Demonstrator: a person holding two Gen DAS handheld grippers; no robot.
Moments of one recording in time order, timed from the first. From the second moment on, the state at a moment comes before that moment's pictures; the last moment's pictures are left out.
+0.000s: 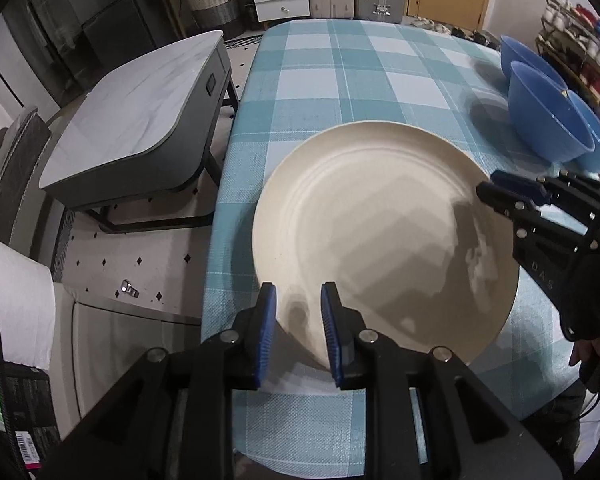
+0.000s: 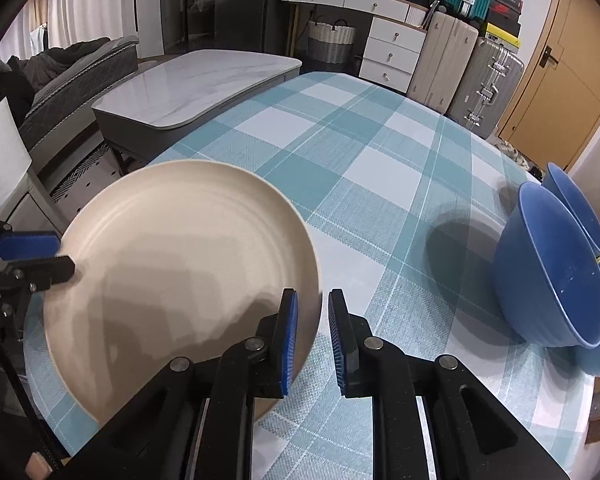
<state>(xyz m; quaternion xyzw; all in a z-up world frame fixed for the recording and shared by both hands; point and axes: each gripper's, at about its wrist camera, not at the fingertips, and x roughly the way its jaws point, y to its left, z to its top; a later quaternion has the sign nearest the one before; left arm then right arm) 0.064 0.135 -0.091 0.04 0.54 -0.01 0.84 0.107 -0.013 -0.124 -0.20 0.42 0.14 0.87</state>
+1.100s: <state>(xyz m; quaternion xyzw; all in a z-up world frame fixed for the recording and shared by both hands) 0.011 -0.023 0.038 0.06 0.32 -0.10 0.94 -0.006 -0.189 0.012 0.05 0.26 0.11 0.96</state>
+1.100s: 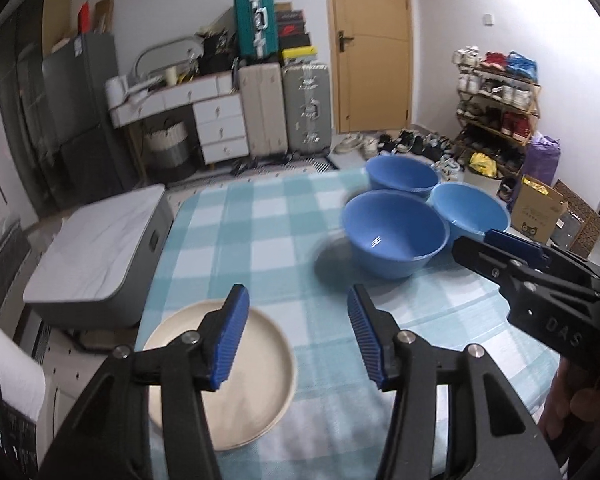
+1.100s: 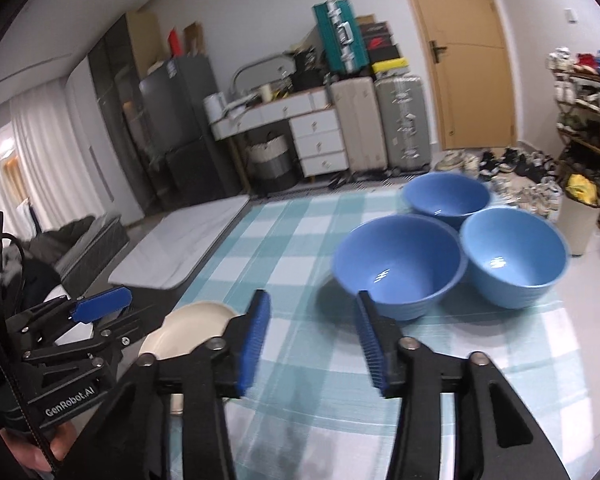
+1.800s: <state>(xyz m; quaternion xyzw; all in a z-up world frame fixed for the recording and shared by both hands) 0.013 -0.059 0.036 0.00 0.23 -0.09 0.97 -0.085 -0.260 0.038 0.03 0.13 0.04 0.99</state>
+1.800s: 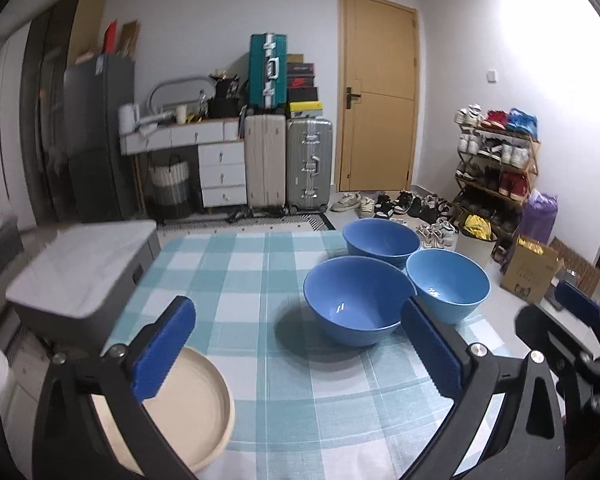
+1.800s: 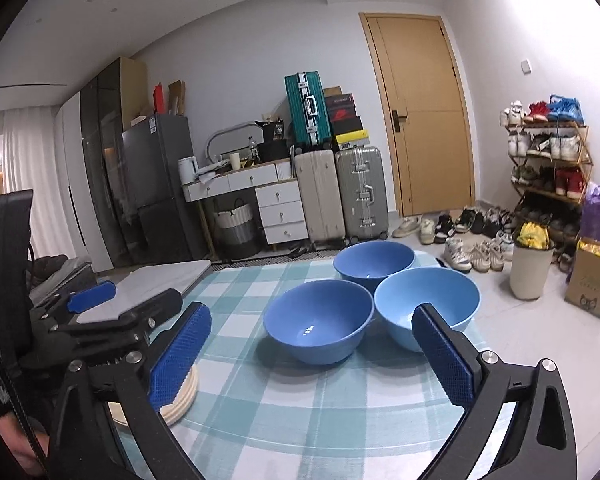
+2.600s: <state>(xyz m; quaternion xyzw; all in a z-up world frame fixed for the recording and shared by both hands) 0.032 -0.049 -0.003 0.02 0.27 -0.02 0.96 -0.062 -0.248 -0.006 -0.01 0.15 0.03 0.99</state>
